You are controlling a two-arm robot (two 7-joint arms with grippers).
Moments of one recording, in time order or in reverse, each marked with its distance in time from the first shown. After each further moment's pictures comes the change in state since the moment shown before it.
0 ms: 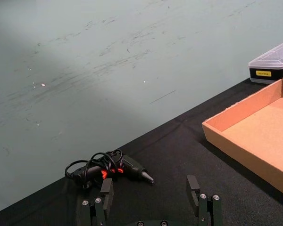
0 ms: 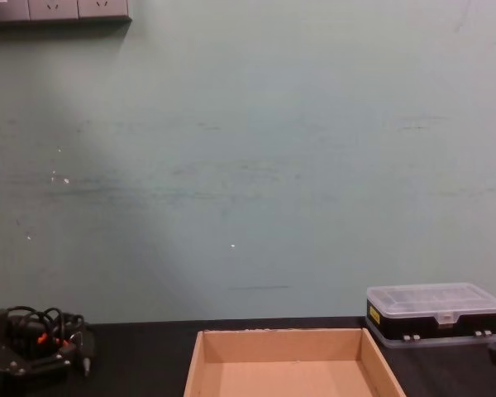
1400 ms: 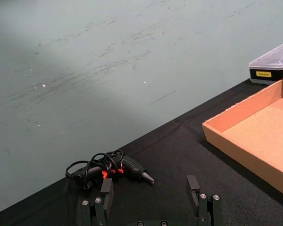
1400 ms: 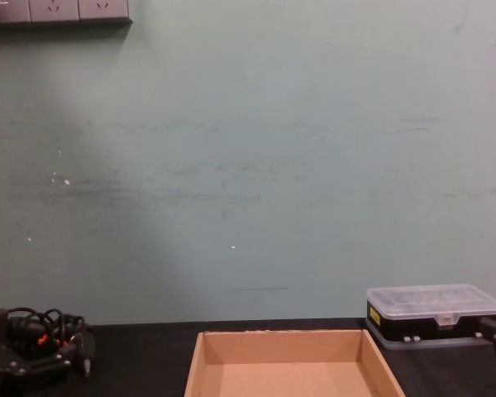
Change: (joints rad) left arm 0.000 0.000 0.000 0.000 0.000 0.000 0.000; right arm -0.019 0.016 0.035 -0.050 0.035 -0.024 0.066
